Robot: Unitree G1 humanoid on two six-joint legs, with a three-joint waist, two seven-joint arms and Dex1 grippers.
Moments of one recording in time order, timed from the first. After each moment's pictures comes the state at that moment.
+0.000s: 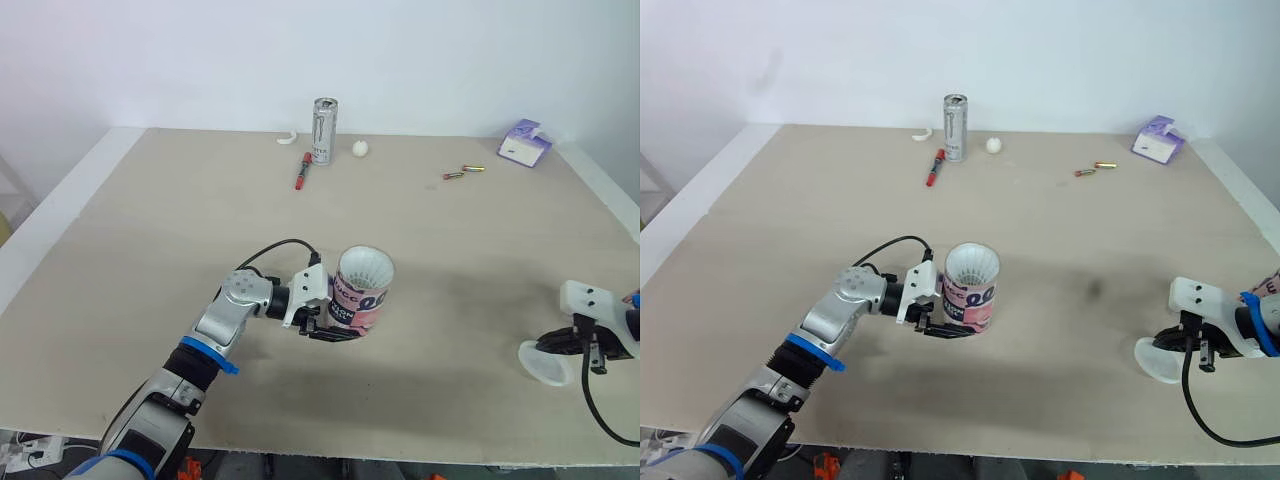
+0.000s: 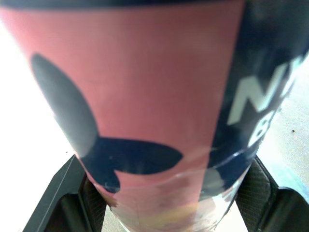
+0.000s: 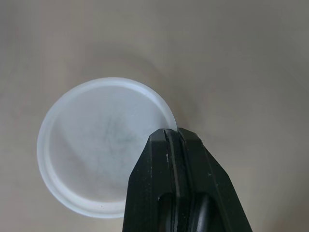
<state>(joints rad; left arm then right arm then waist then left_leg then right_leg) -0.60 0.25 -0.36 0.32 -0.12 0.07 -1.22 -0.19 -1.23 -0.05 0.38 0.13 0.06 1.44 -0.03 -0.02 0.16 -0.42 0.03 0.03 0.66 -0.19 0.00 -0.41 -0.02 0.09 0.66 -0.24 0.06</state>
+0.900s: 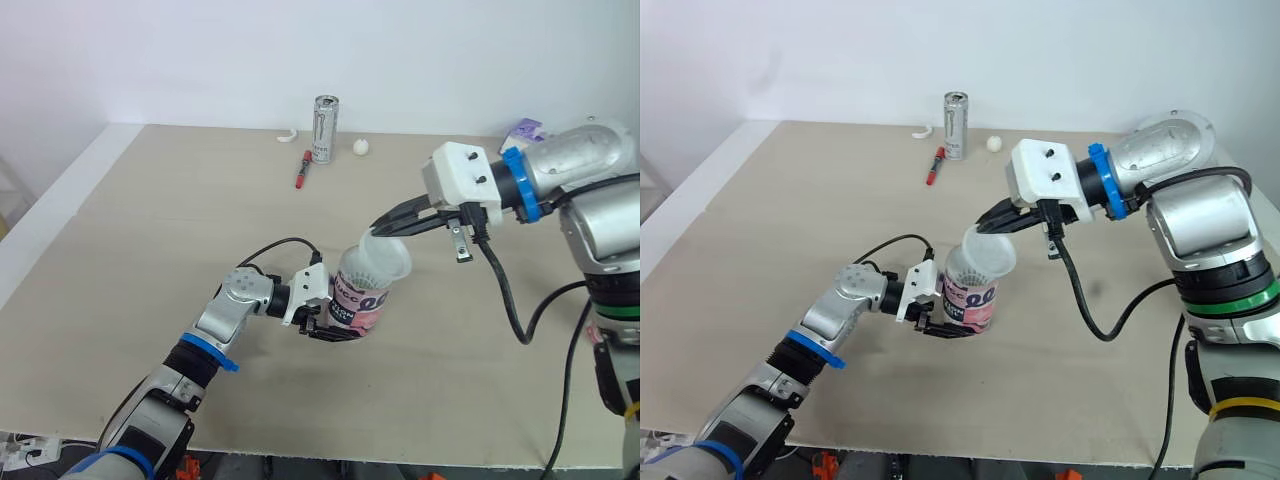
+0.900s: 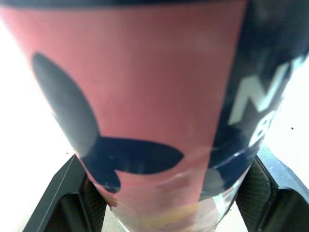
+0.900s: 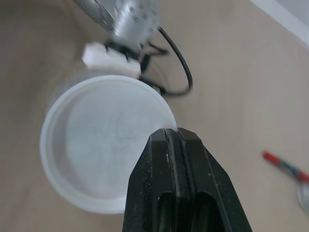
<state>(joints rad) -0.62 0.26 -0.38 0.33 -0.13 0.06 -1.23 -1.00 -0.89 0.24 -0.09 0.28 0.35 1.47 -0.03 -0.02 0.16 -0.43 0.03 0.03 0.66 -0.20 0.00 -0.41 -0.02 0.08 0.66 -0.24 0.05</state>
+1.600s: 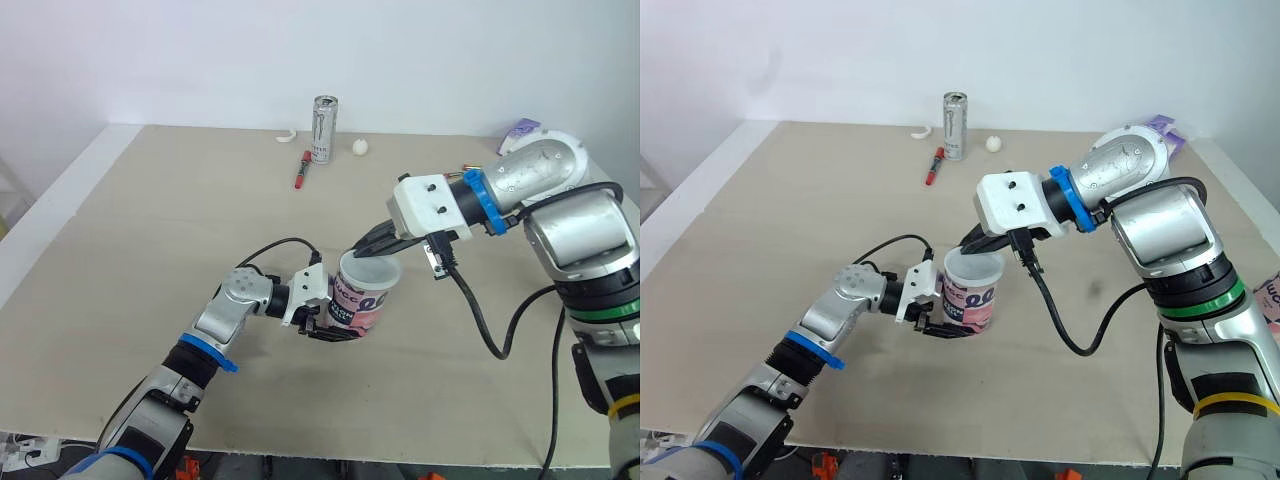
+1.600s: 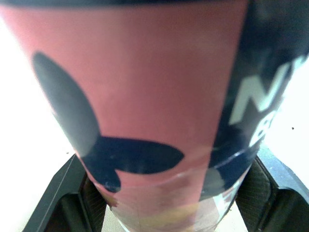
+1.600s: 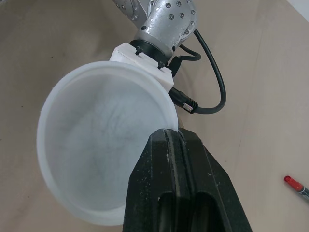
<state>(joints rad) -0.62 0.26 -0.37 0.33 -0.13 0.06 -1.23 -1.00 -0.83 0.32 -0.14 0.20 0.31 1.50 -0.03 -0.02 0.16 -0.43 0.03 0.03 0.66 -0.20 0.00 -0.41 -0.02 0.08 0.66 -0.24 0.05</state>
